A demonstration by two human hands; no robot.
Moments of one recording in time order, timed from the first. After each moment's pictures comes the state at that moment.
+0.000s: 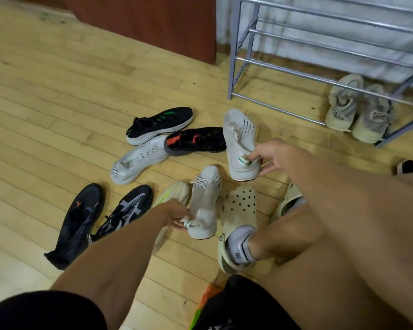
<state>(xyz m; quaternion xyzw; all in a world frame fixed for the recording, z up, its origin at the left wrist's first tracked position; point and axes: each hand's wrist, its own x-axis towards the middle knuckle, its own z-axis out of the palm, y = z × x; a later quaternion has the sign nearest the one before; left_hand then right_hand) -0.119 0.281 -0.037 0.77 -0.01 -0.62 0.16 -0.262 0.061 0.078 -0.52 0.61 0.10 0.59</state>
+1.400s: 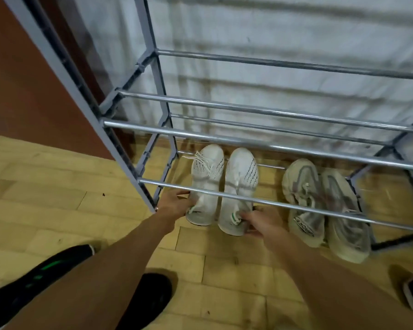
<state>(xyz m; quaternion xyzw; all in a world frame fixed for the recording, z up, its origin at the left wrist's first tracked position) -0.061 -0.187 -0.074 0.79 -0.21 -0.43 0.38 -0.258 -0.239 -0.066 -0.41 0.69 -0.14 0.58</state>
